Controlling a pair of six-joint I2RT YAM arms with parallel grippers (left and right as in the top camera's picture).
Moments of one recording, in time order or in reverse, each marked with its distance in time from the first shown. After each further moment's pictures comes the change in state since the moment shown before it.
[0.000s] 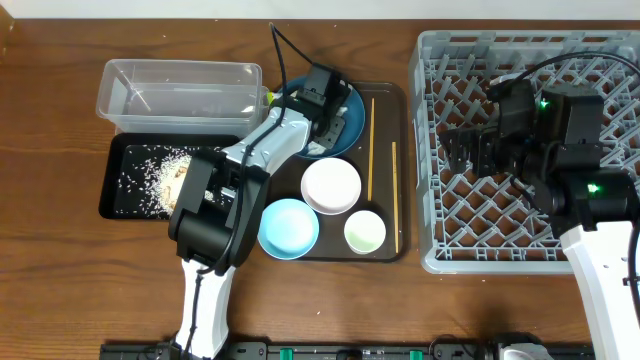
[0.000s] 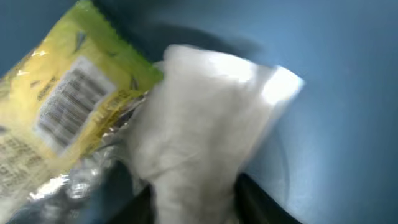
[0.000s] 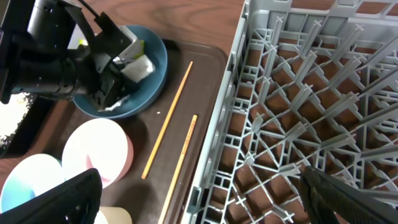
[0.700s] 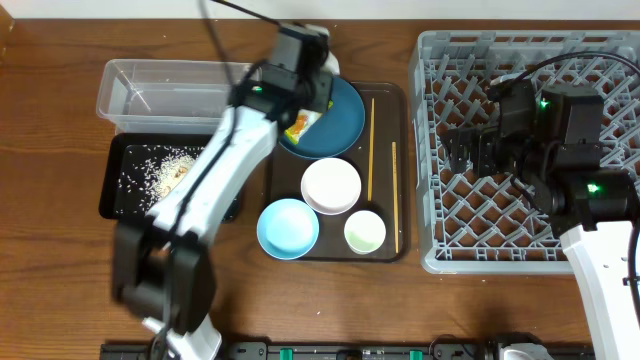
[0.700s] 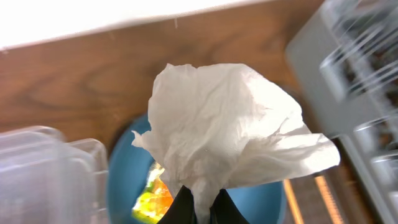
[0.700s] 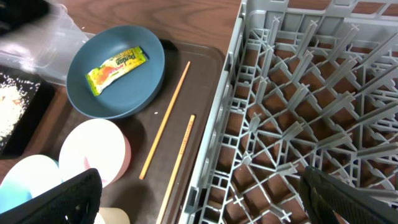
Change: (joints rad) left arm 0.042 -0.392 0.000 -0.054 0.000 -0.222; right arm 0.000 0.000 0.000 0.000 0.010 0.000
